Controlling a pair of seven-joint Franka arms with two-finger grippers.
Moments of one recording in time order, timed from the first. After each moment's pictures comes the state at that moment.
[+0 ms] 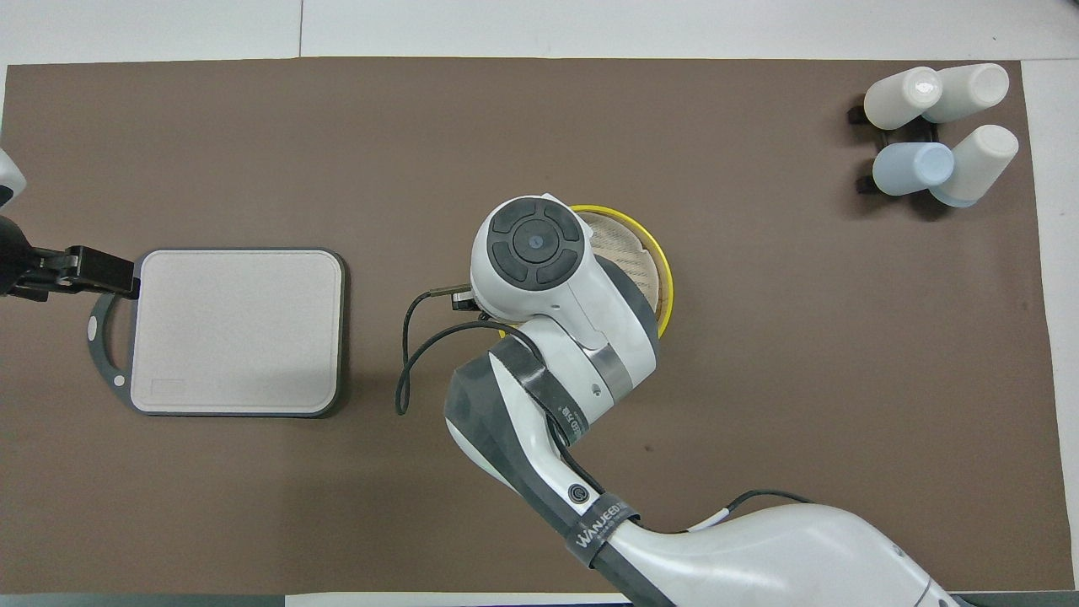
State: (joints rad) left arm -0.10 -0.03 0.09 -1.71 0.01 1.62 0.06; right arm 0.61 0.45 0.07 -1.55 0.07 2.08 0.55
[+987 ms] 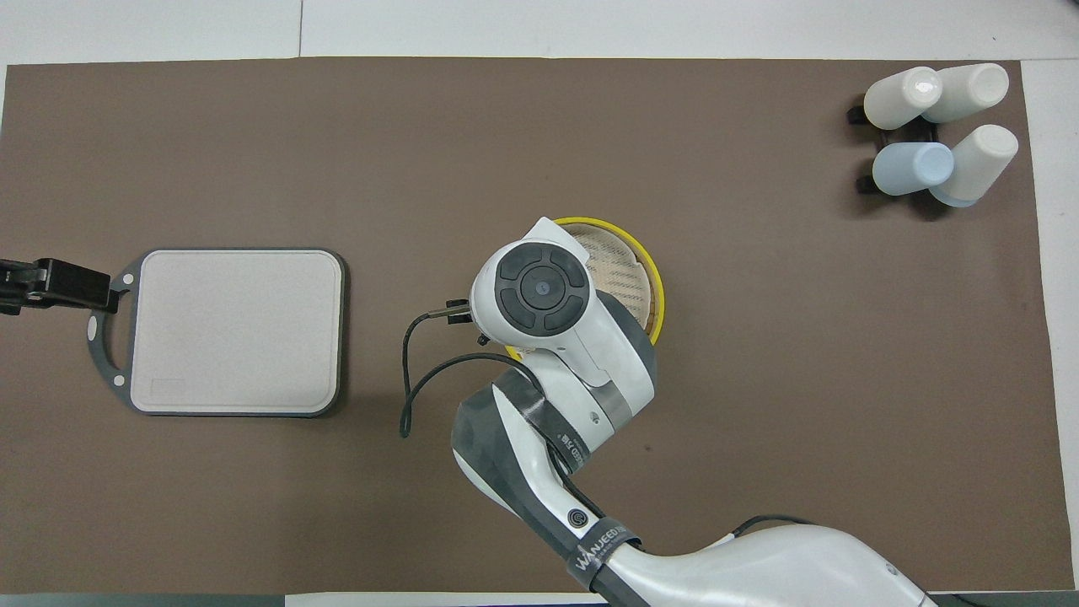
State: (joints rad) left arm -0.10 -0.07 0.09 -1.68 0.01 1.54 0.06; right arm 0.62 0.41 0.07 -1.68 0.07 2.27 0.55
